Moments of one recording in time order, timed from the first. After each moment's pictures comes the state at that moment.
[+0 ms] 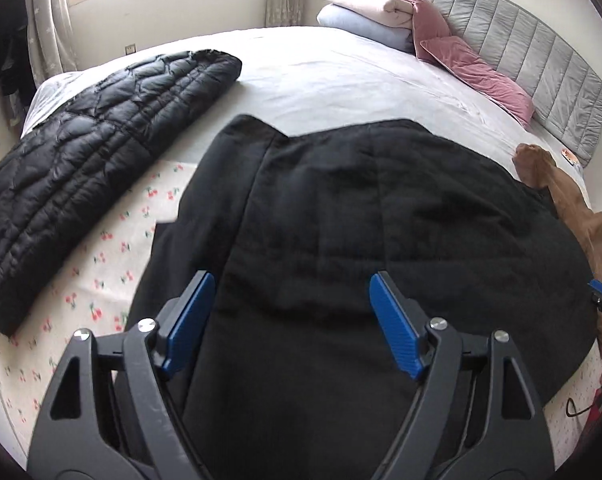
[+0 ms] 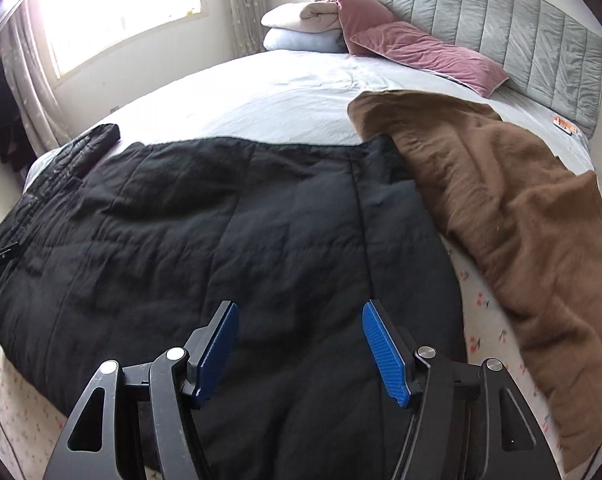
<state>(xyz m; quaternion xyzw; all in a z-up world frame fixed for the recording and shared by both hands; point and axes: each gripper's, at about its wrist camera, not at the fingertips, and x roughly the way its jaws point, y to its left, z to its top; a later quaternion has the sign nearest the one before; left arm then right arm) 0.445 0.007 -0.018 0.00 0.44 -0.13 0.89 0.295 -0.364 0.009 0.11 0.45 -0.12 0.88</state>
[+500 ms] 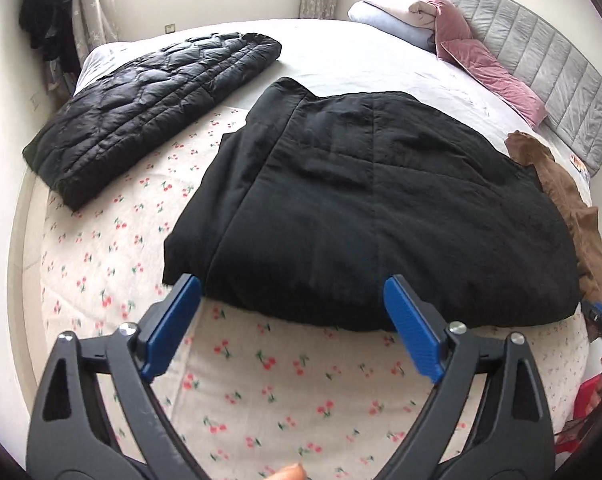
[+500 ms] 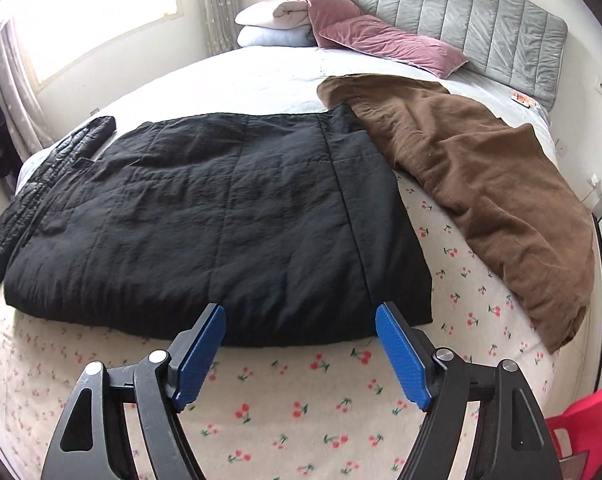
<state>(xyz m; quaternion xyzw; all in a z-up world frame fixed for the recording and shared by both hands) 0.314 0.035 0.020 -0.03 0.46 -0.06 0.88 0.190 -0.315 0.043 0.12 0.46 -0.17 0.87</state>
